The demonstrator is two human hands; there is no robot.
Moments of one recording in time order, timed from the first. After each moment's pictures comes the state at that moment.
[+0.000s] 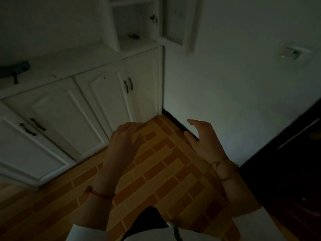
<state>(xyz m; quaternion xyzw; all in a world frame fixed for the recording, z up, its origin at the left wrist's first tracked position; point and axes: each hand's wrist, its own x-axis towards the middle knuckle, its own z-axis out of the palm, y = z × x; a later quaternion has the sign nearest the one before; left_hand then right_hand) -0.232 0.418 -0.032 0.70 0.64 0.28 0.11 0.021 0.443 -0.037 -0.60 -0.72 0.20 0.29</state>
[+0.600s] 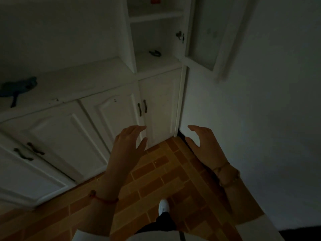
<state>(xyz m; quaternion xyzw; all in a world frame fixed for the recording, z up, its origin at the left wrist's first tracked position) -0.271 0.687 -0.038 0.66 0.69 0.28 0.07 -0.032 0.750 -0.055 -0.54 -0.76 0.24 0.28</state>
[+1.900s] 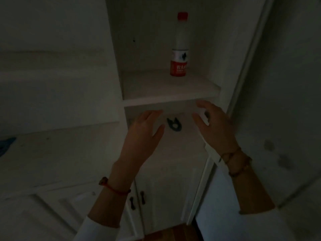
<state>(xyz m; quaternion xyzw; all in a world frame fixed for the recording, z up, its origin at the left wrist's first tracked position) -0.322 1.238 0.089 0.61 0.68 0.39 -0.07 -0.143 1.344 0.104 -0.34 -0.81 0.19 0.44</state>
